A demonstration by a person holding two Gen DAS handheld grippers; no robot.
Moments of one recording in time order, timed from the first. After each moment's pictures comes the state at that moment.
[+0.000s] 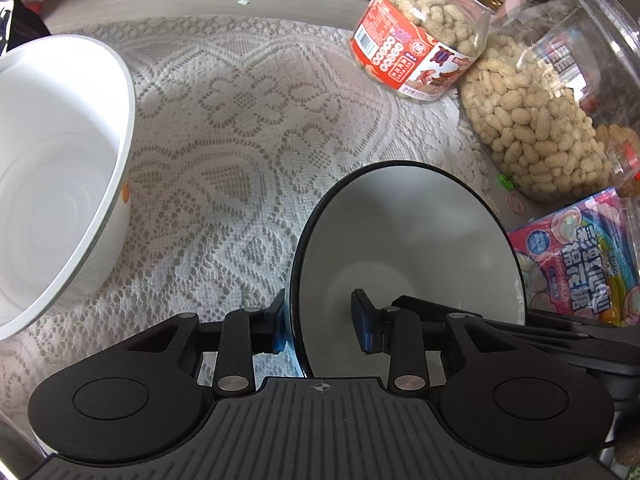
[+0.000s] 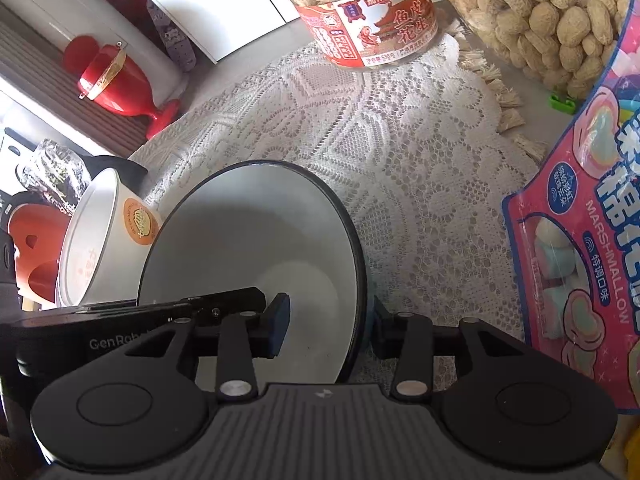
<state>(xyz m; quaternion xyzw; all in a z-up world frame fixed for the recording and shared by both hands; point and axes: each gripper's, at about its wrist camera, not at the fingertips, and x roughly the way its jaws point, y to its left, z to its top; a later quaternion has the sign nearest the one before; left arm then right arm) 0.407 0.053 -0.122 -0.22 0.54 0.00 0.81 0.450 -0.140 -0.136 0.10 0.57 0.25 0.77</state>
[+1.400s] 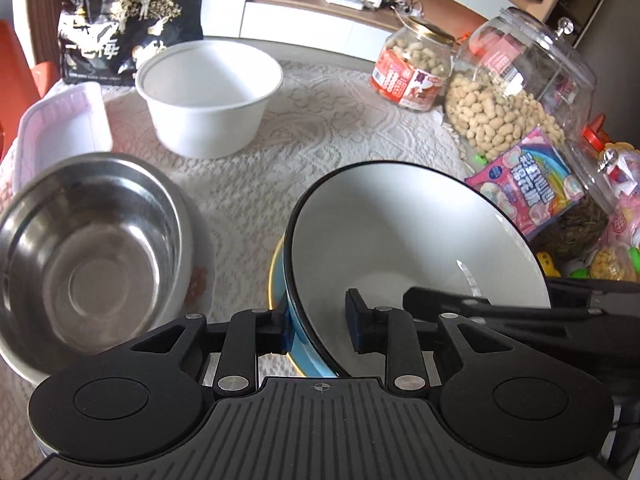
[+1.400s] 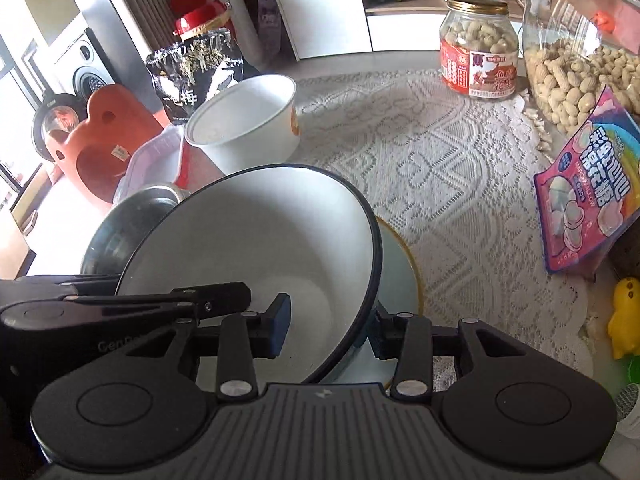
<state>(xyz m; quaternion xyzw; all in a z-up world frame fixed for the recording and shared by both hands) 0.203 0.021 -0.072 -0.19 0.45 0.08 0.87 0.274 -0.132 -0.069 -0.04 0.48 0.33 0.81</state>
